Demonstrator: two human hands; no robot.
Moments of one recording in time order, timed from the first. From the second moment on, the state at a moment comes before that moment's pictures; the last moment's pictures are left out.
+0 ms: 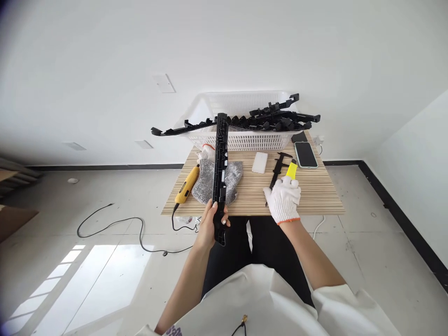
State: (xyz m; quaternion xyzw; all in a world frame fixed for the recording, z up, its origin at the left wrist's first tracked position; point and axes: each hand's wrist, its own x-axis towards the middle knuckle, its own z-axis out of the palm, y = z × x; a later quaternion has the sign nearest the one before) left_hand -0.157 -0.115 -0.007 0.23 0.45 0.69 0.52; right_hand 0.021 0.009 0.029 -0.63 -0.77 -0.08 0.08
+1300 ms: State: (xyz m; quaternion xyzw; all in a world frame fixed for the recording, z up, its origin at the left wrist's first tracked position) left_hand -0.140 -0.102 0.008 0.24 0.44 0.66 0.56; right_hand 0.000 -0.073 0.022 -0.47 -0.84 0.19 0.20
